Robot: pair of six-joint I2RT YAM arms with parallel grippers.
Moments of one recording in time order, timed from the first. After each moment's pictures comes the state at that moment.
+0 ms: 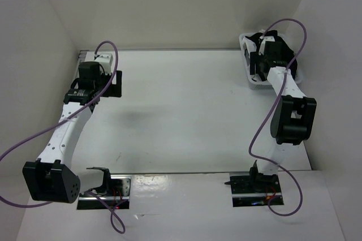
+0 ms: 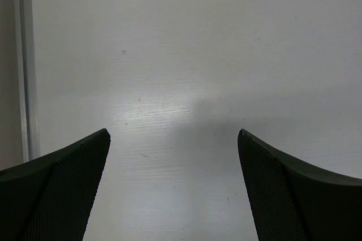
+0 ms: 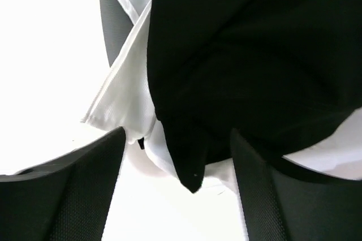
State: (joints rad) left arm -0.04 1.21 1.12 -0.53 -0.05 0.05; right arm -0.13 1.79 1.44 -0.32 0.10 -0.15
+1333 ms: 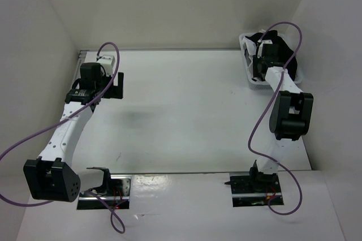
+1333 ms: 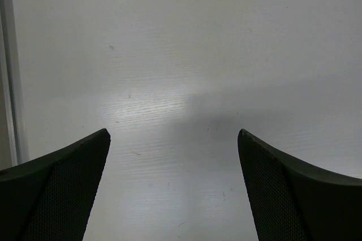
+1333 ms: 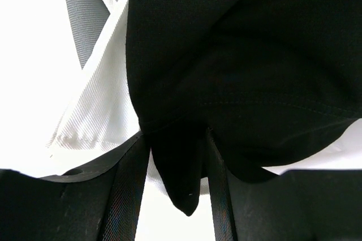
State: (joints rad) left arm -0.04 1.22 1.10 -0.53 -0.01 0.05; right arm -0.12 1.86 1.44 -0.30 0.15 -0.17
